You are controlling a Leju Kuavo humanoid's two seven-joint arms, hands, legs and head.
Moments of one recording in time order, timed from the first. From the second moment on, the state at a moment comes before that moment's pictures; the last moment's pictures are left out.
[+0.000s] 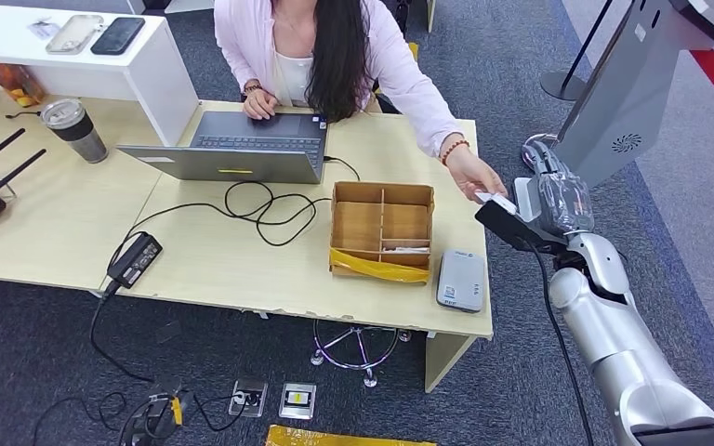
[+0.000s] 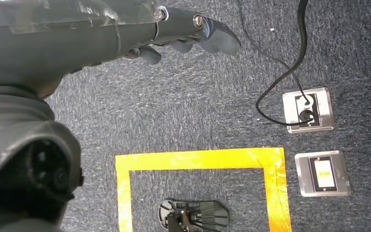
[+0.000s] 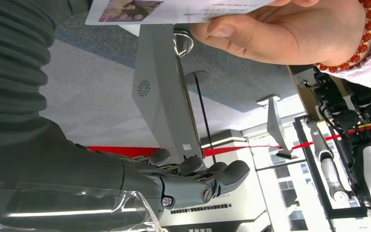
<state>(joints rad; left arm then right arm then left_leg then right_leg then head) -0.15 0.22 -0.40 -0.25 0.33 0.08 -0.06 -0.80 -0.15 0.38 -0.61 0.75 -0.31 -0.22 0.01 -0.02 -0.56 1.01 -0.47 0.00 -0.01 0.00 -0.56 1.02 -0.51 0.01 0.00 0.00</state>
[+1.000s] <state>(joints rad) -0.15 0.22 -0.39 -0.25 0.31 0.08 -0.06 -0.80 -0.15 0.37 -0.61 0.74 -0.31 -0.26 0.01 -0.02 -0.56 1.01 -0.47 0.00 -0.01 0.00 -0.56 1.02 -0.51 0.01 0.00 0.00</state>
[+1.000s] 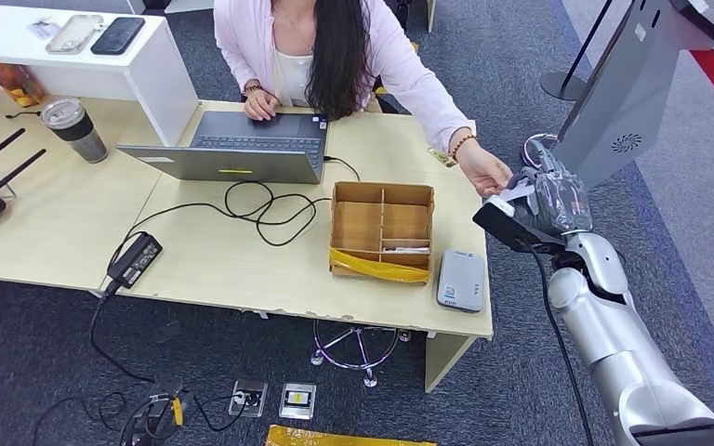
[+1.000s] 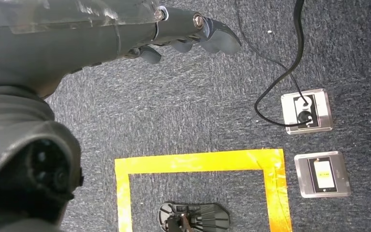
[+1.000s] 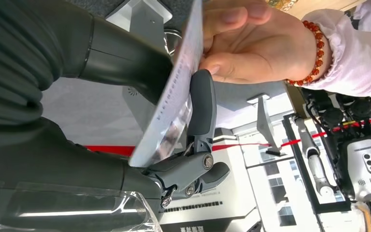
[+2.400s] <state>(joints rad) -0.15 0.21 -0.35 -0.25 0.32 0.10 -0.06 -0.70 -0.10 0.38 -0.55 0.69 -0.31 -0.31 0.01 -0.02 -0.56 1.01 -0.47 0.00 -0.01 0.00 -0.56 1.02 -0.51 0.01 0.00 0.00</state>
